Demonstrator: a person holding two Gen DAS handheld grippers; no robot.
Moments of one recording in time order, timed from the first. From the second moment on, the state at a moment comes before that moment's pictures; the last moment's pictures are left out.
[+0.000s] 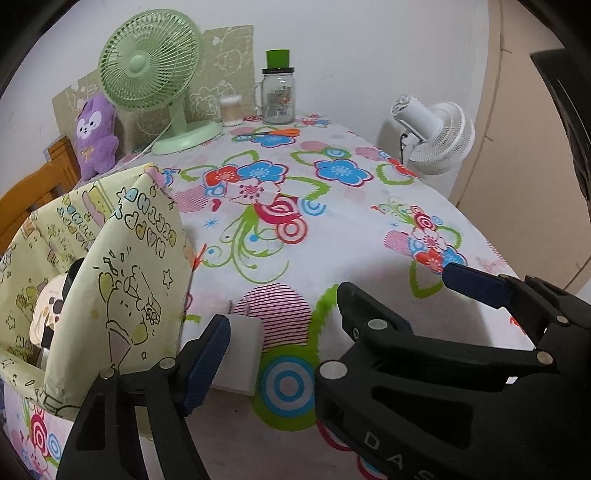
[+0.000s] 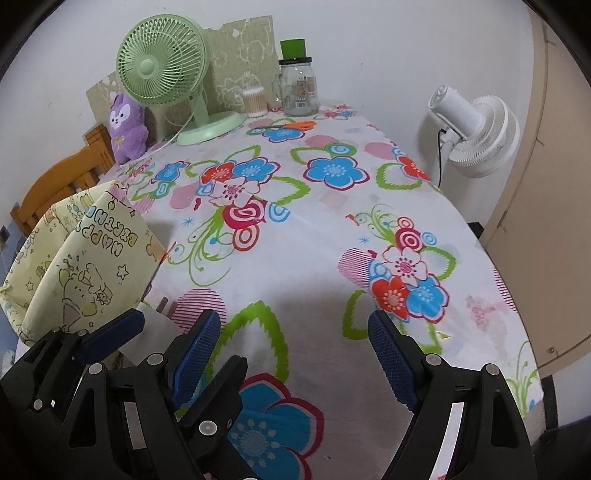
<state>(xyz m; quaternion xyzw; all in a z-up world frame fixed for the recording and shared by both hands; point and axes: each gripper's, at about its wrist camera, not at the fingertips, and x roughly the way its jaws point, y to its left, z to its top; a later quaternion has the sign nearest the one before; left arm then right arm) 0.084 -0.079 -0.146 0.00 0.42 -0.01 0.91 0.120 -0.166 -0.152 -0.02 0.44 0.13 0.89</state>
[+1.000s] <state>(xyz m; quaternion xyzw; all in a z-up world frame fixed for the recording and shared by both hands) 0.093 -0.051 -0.168 -0.01 0.43 0.01 0.90 0.135 -0.134 -0.175 -0.04 0.46 0.13 0.88</state>
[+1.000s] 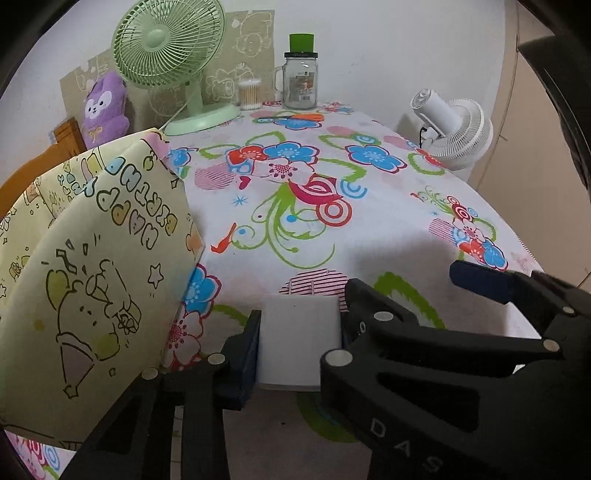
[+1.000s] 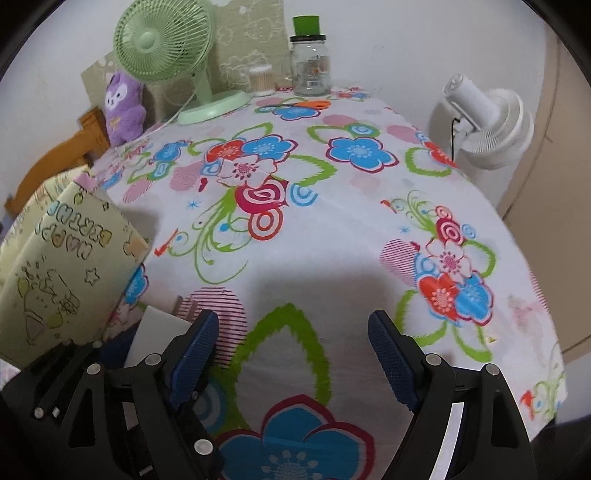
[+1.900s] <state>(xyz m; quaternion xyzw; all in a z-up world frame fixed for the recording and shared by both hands) 0.067 -0.047 -0.105 0.00 0.39 -0.01 0.92 0.103 -0.132 -0.106 -0.04 0.41 0.12 0.90</state>
